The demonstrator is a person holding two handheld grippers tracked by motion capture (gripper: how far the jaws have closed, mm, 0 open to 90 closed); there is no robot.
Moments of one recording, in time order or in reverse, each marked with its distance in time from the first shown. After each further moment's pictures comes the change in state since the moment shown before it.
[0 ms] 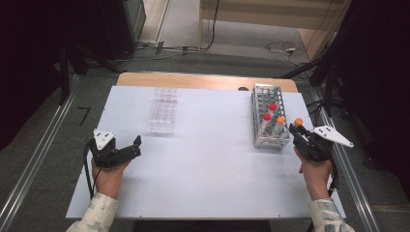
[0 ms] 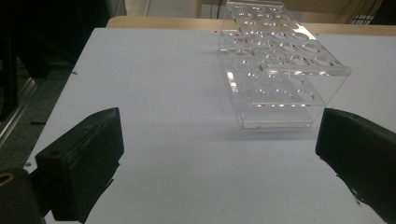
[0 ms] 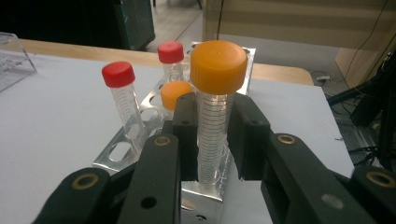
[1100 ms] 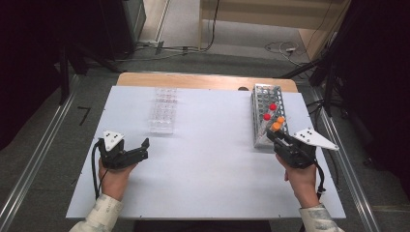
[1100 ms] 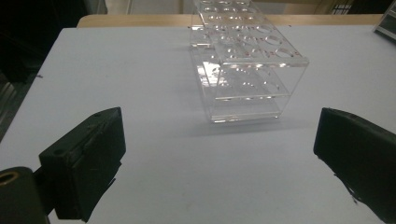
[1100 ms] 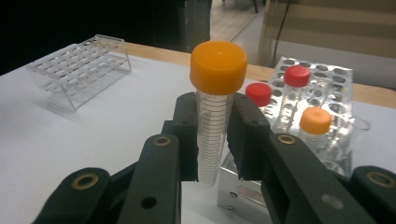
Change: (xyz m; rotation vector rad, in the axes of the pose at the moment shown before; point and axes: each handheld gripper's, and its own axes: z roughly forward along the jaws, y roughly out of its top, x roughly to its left) left arm -0.020 0.001 -0.002 0.022 -0.059 0.038; right arm 0.061 0.014 -0.019 0.001 0.214 -0.059
